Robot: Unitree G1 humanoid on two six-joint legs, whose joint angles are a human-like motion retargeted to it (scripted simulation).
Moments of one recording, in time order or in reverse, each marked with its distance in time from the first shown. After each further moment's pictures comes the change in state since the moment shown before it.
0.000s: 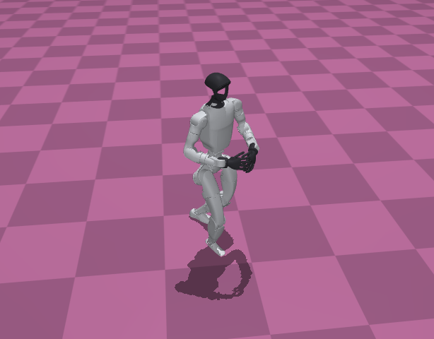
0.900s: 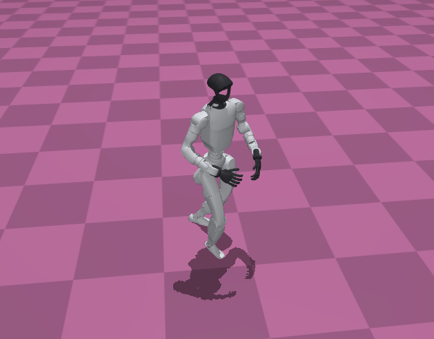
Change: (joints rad) left arm 0.167 0.035 0.136 0.305 -0.074 0.027 0.105; right arm 0.040 -0.053 -0.009 0.196 -0.116 0.045 -0.026; waist -0.037 -0.018 -0.012; left_leg 0.044 -0.085 0.104 -0.214 -0.018 0.042; right_leg -0.097 -0.050 0.091 0.043 0.016 0.008
